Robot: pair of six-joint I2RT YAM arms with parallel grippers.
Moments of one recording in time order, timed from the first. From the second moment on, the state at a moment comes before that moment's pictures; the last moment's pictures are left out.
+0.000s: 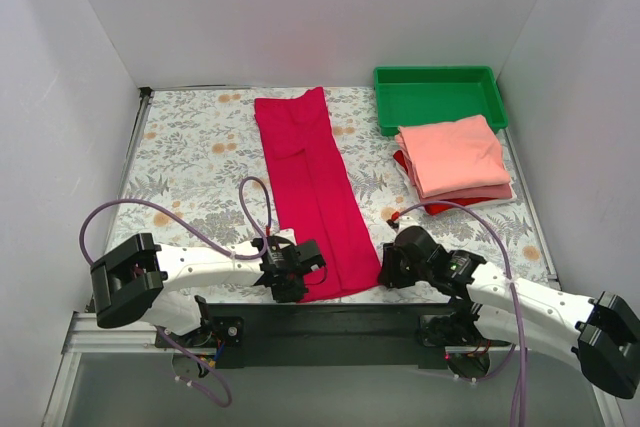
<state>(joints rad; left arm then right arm) -1.19 1.39 0.72 -0.71 -0.17 -1.36 0.90 0.85 0.32 -0.37 -0.01 0.66</state>
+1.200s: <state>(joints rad) -1.13 1.21 0.74 -0.76 -0.29 -1.36 1.11 0.73 0.37 -0.27 0.09 0.79</state>
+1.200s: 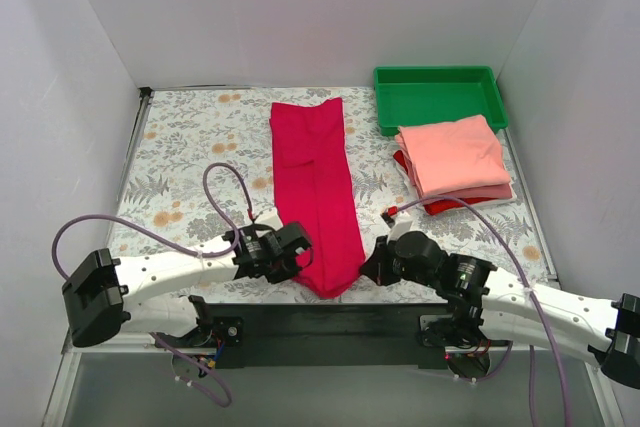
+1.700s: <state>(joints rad) -0.80 1.32 0.92 -0.62 -0.29 -1.22 0.80 1.09 0.69 -0.22 0.03 0.53</state>
